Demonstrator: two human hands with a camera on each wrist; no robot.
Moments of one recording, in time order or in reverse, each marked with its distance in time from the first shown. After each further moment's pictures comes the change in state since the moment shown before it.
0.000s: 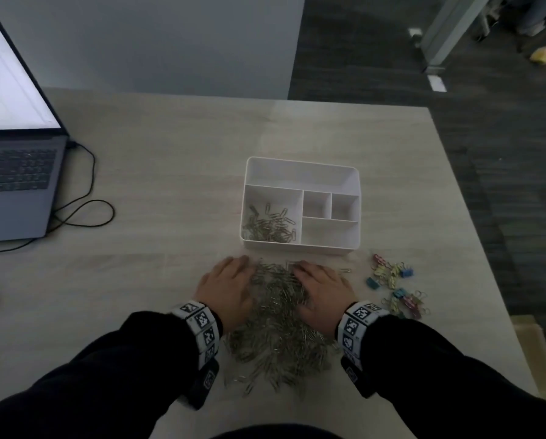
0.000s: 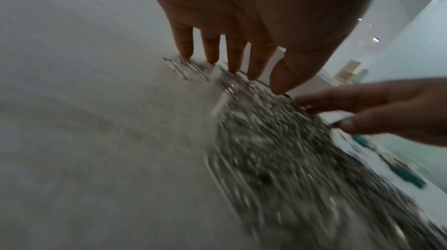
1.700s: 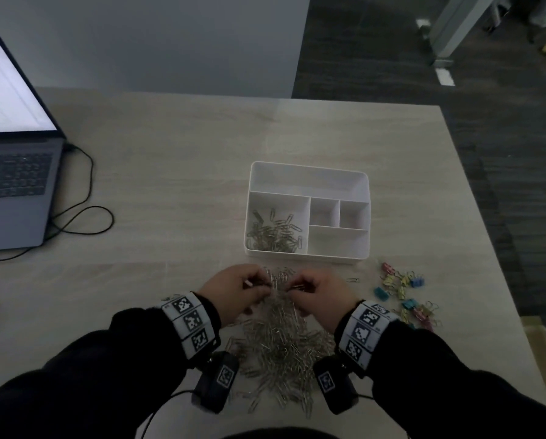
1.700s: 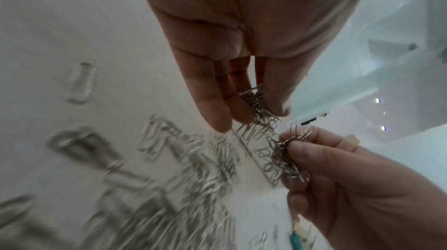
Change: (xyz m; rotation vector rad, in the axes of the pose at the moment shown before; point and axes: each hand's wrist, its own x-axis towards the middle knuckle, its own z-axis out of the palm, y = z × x) left_hand 0.013 0.012 -0.040 -0.771 -0.050 -0.018; right_hand 0.016 -0.030 -0.024 0.831 0.162 0.096
